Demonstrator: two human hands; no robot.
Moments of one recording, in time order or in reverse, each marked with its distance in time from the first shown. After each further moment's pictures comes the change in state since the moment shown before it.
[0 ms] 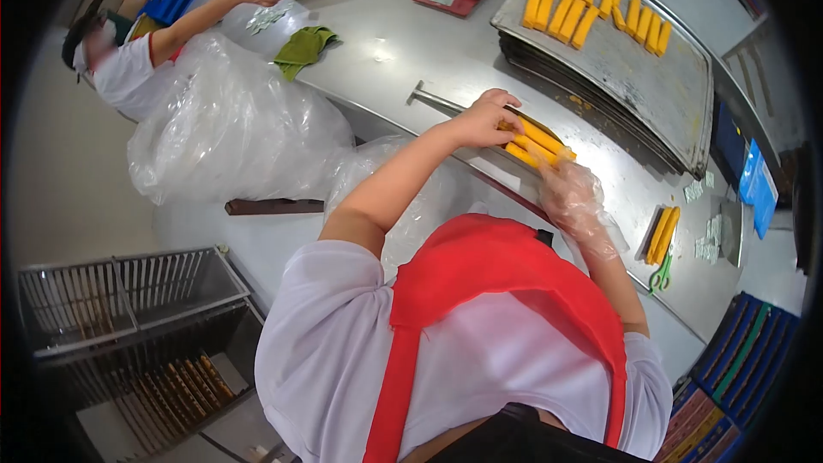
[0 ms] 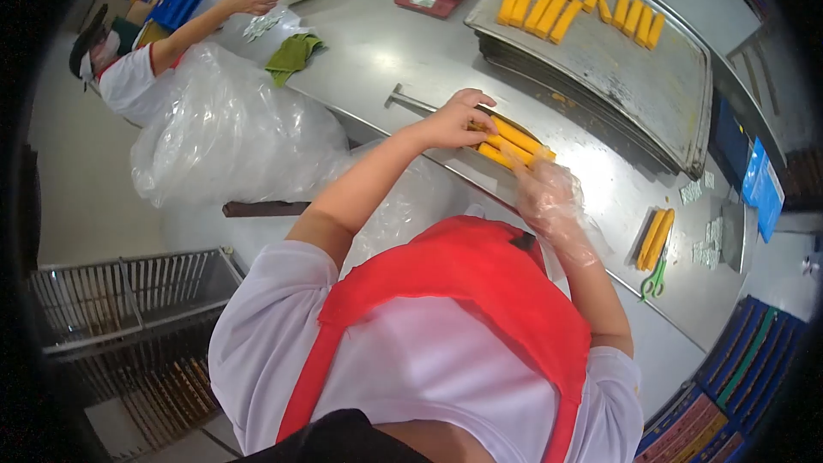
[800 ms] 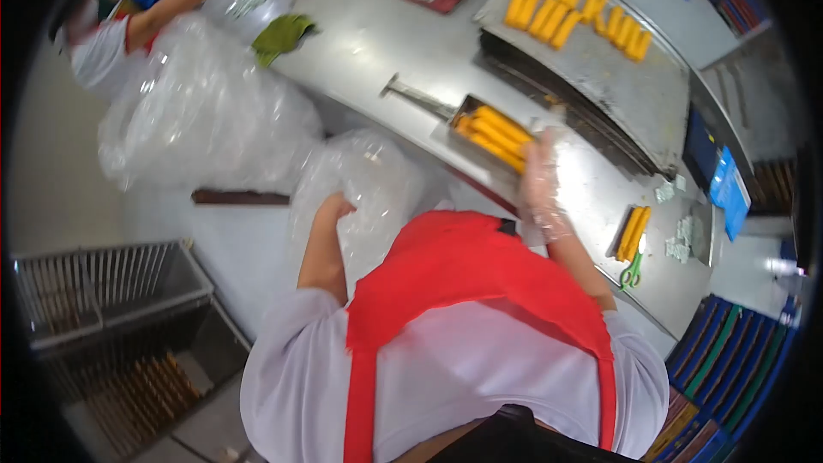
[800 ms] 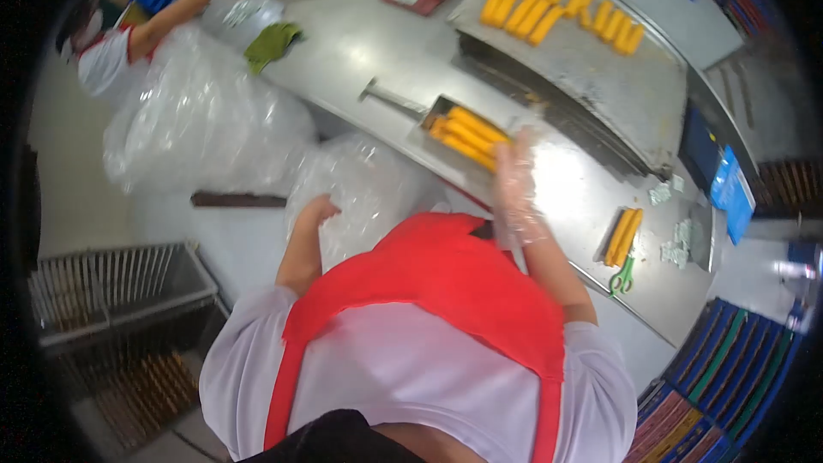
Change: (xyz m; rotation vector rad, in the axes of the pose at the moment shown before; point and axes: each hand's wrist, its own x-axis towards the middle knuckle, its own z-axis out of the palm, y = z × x) left_hand -0.299 -0.092 0.061 -0.045 -0.199 -1.535; right_hand 0.008 -0.001 0.042 0.684 0.158 0.688
